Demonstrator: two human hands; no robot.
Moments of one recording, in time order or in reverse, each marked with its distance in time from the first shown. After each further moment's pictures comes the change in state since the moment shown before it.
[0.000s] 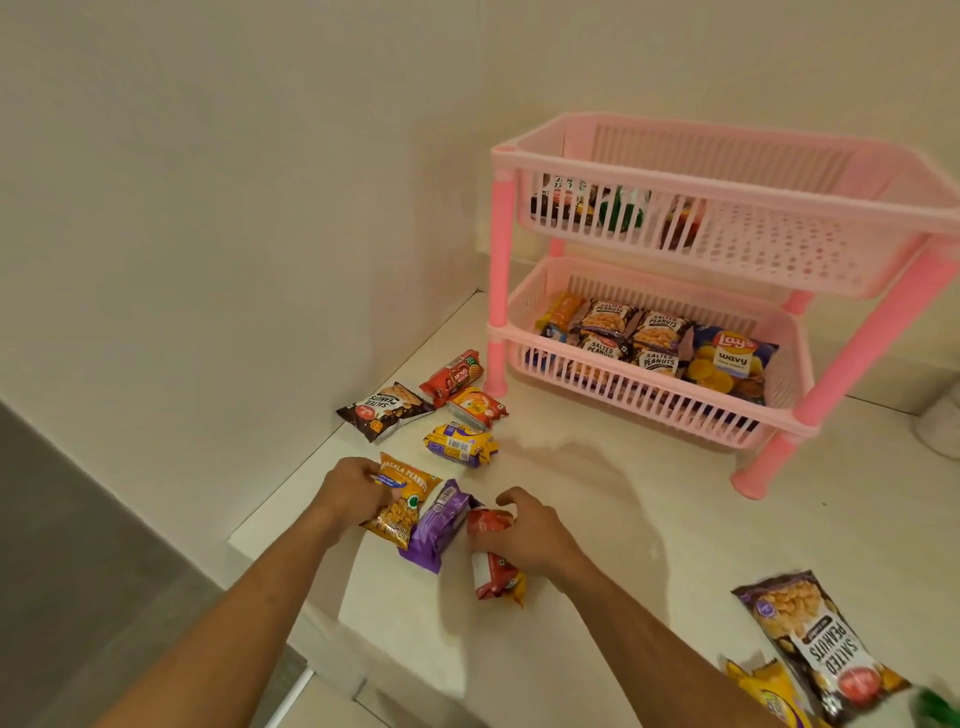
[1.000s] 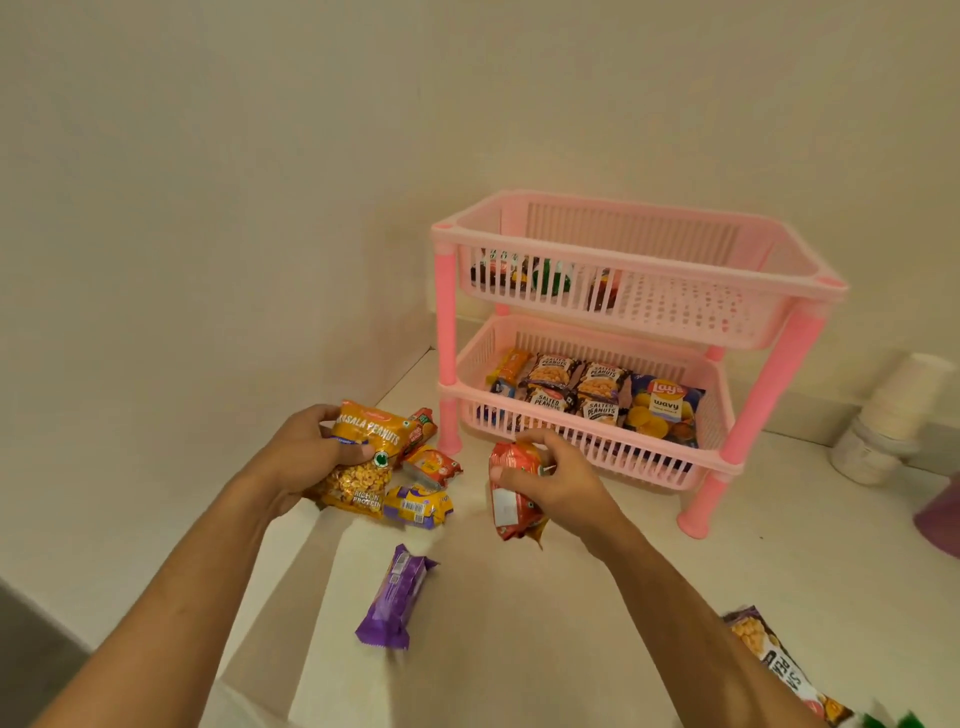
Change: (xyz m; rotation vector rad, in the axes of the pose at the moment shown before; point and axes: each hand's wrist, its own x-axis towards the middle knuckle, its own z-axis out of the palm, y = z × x) left_hand -0.033 0.112 -0.061 -0.329 -0.068 0.285; right_hand -0.034 -0.029 -0.126 0.396 0.284 -0.340
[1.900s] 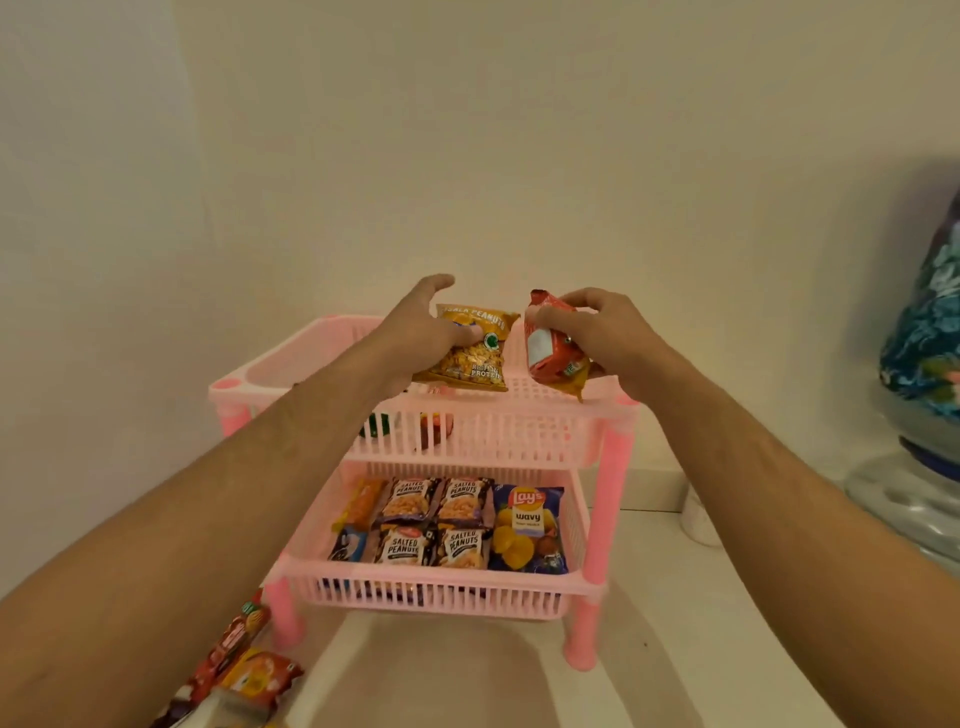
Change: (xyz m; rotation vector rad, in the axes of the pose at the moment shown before) left_hand 0.059 0.310 0.224 -0.015 -0.372 0.545; right_hand 0.075 -0.163 -0.274 -0.083 0.526 -0.134
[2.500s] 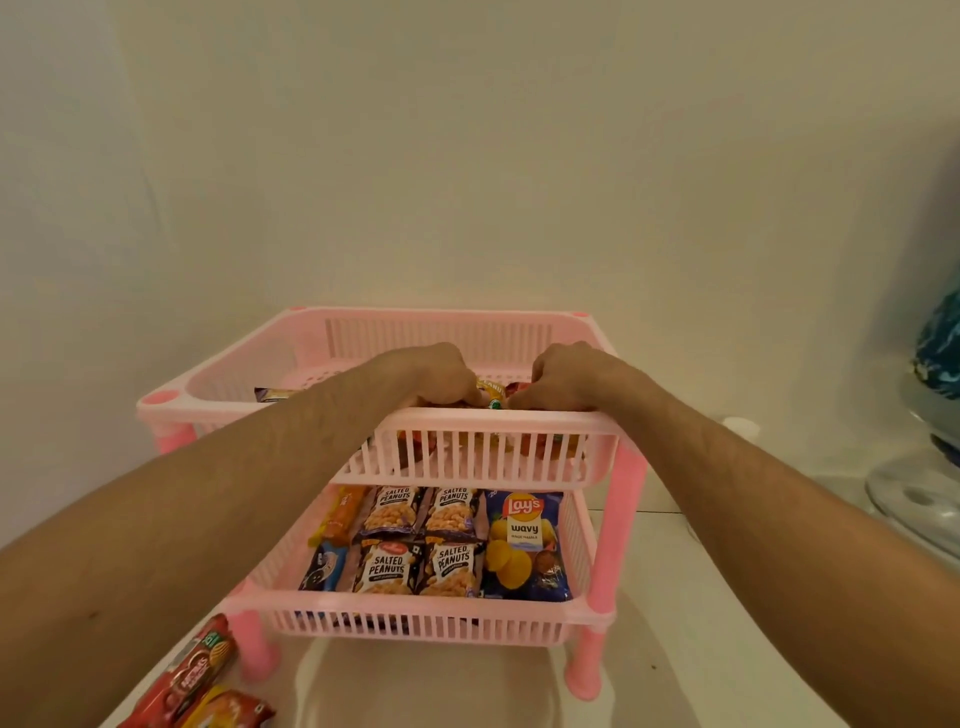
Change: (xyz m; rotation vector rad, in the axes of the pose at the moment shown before) left_hand 0.075 -0.041 0.036 0.786 -0.321 -0.219; right_hand 0.057 0.044 0.034 -0.913 -0.306 0.111
